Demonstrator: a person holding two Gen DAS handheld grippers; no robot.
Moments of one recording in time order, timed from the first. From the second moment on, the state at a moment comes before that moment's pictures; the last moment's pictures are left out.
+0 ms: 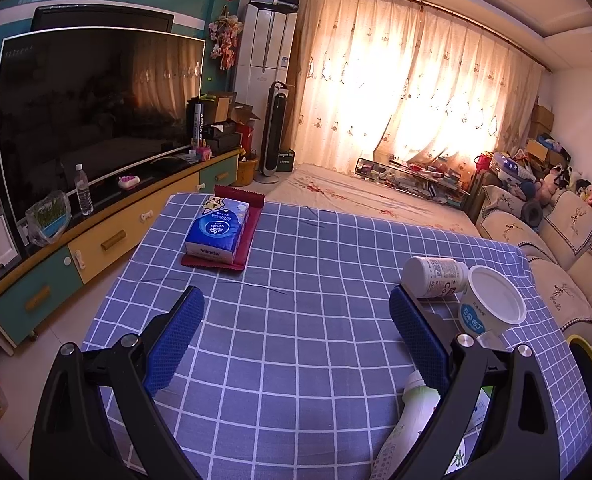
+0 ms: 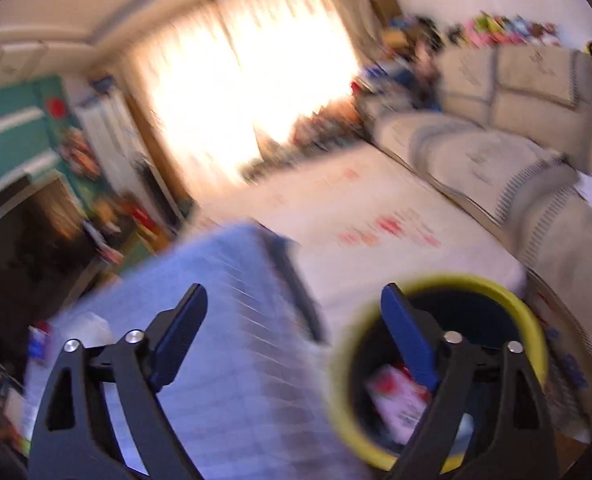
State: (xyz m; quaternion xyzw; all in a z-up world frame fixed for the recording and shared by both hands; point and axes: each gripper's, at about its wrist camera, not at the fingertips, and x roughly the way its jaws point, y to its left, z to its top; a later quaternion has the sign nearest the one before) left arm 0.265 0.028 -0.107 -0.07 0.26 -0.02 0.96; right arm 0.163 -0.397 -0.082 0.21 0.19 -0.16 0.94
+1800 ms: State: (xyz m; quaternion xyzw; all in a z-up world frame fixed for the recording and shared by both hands) left arm 0.197 -0.017 -0.160 0.01 0.42 -0.14 0.90; right arm 0.254 -0.287 -0.089 0.11 0.24 -0.07 0.96
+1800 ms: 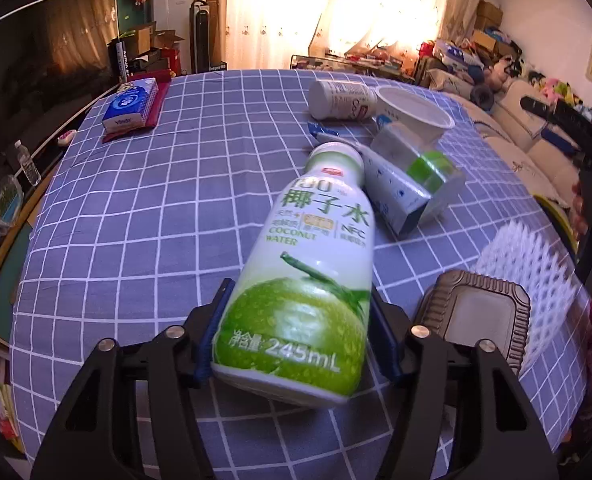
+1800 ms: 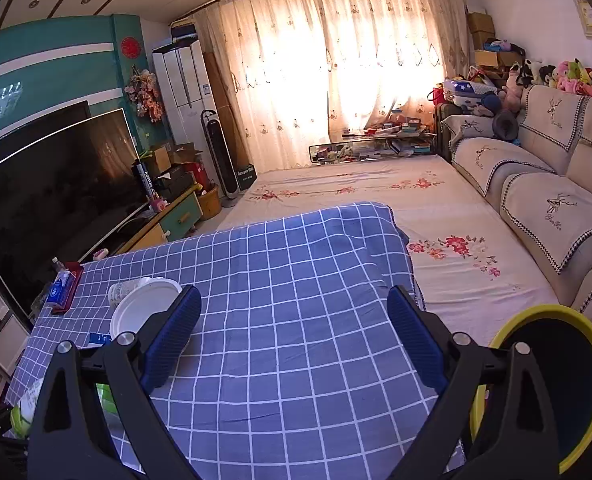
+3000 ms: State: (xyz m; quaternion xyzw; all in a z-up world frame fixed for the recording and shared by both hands) left arm 0.183 -0.012 -0.050 0.06 0.27 -0.10 0.96; right arm 0.254 -0.290 -0.088 0.13 0.24 -0.06 0.96
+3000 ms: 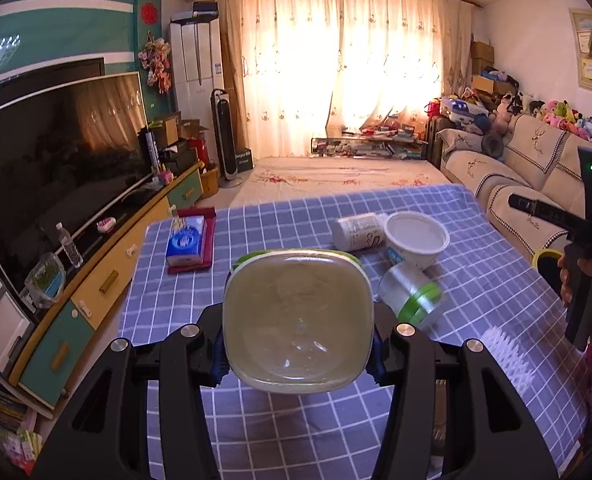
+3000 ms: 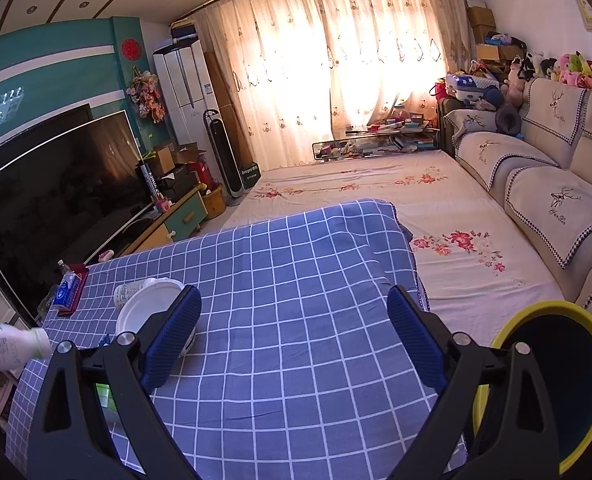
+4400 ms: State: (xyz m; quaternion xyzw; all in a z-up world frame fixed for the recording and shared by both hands) left arm 0.199 -0.549 -0.127 0.18 0.39 -0.44 0.79; right arm -0.037 -0.504 -0.096 0.23 0.15 -0.34 0.90
